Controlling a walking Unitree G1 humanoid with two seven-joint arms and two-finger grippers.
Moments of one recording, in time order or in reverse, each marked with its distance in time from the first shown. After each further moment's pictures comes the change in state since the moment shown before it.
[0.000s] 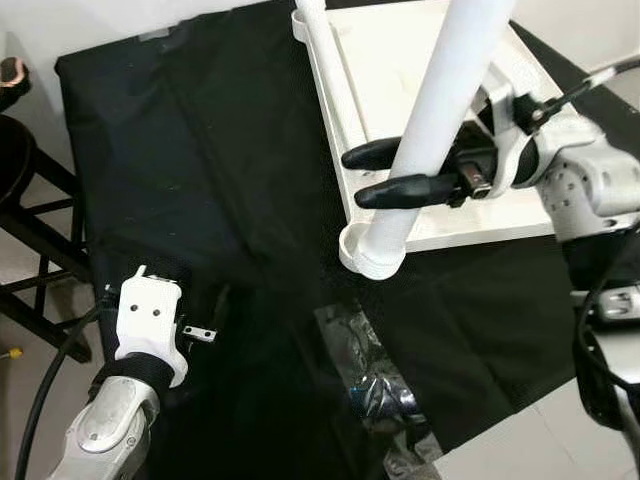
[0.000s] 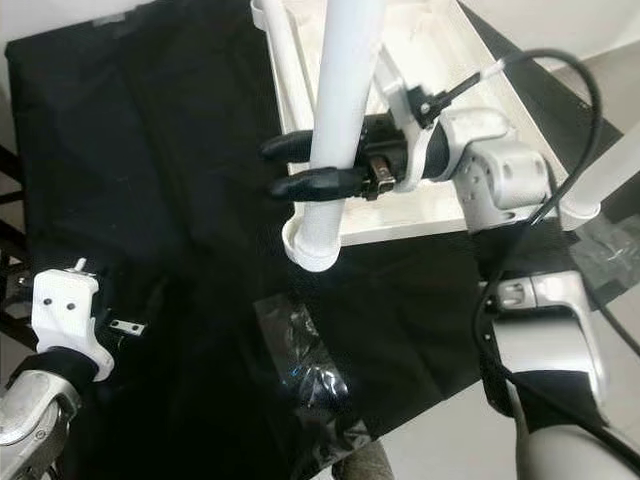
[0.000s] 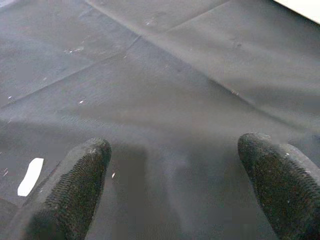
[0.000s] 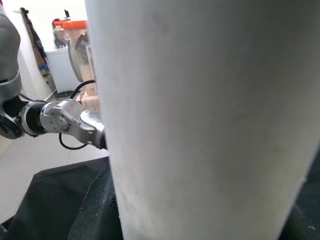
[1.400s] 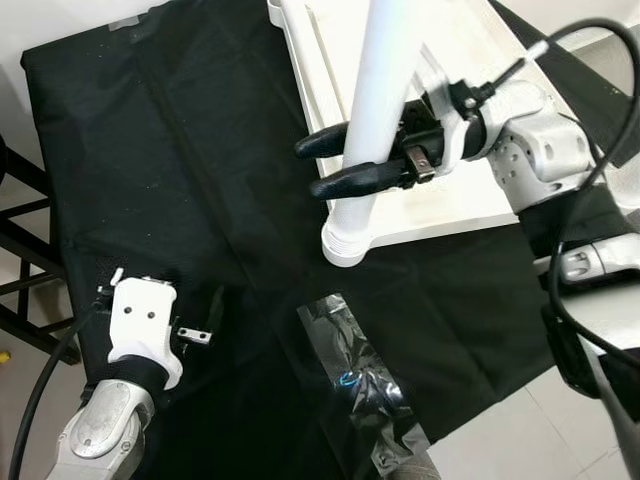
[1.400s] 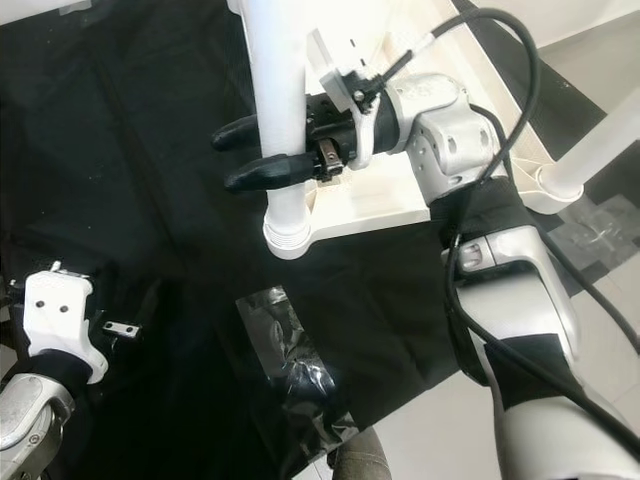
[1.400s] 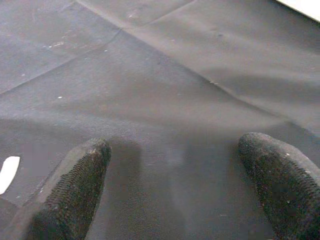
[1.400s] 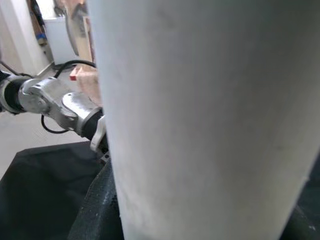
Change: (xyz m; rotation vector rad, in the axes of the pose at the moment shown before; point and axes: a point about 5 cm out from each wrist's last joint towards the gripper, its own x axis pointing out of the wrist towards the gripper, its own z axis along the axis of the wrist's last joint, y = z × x) left arm -0.002 0.003 0.000 0.008 0.009 0.013; right arm 0.044 -0.030 0.000 -0.071 0.115 0.061
